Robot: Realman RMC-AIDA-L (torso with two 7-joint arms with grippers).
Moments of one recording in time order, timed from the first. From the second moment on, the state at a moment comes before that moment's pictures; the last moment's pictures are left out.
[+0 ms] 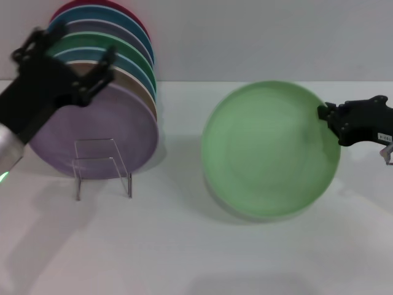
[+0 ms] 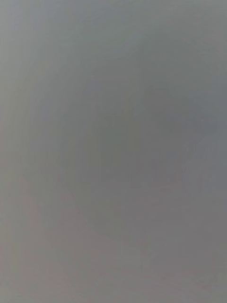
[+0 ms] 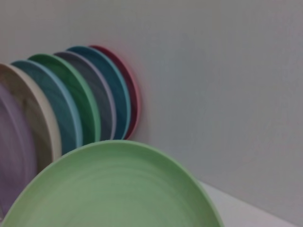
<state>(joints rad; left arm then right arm) -0.06 -1.79 -1.05 -1.33 2.89 0.59 -0.04 0.12 2.08 1.84 1.42 -1.89 0.92 -1.27</state>
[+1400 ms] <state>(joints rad) -0.29 -2.06 -1.38 -1.75 2.36 -0.81 0.67 0.10 2.08 1.83 1.31 -1.51 0.95 -1.72</state>
